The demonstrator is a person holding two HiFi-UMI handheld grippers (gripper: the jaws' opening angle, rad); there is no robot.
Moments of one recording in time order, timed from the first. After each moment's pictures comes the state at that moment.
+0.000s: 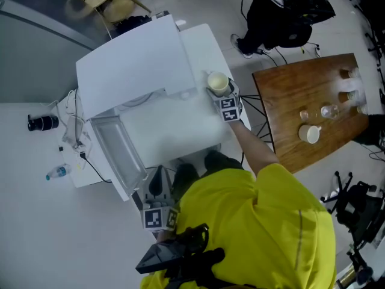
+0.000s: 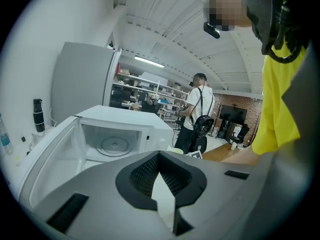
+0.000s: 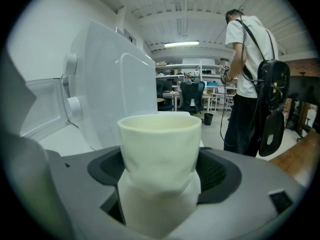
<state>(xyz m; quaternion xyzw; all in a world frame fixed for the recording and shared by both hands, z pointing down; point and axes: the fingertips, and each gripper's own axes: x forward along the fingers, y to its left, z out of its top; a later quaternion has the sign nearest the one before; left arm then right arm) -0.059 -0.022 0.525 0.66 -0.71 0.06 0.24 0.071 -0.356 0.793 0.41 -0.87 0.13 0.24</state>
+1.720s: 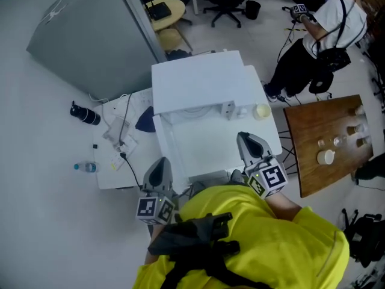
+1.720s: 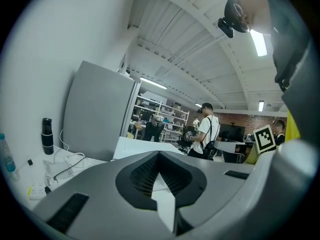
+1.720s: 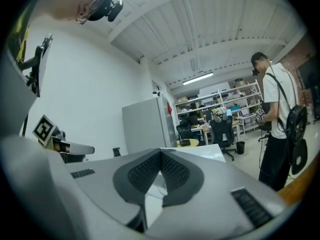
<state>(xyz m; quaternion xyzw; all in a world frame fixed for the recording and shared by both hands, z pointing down) -0.252 0.050 0.403 0.68 -0.72 -0.03 0.17 -0.060 -0.085 0.387 0.29 -0.95 0.11 0.04</state>
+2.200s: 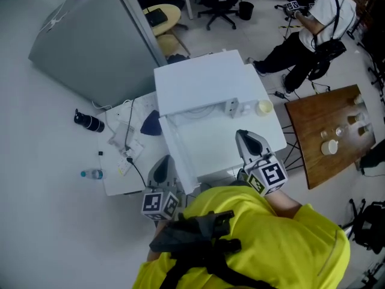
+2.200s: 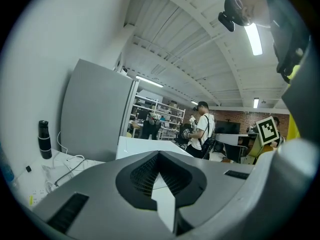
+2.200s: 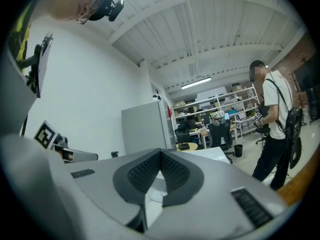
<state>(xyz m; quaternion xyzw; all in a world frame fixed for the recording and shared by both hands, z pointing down) -0.275 0.056 0.412 0.70 -0.70 -0.02 0.16 -0.084 -0.059 0.377 0.32 -0.94 0.09 0.02</state>
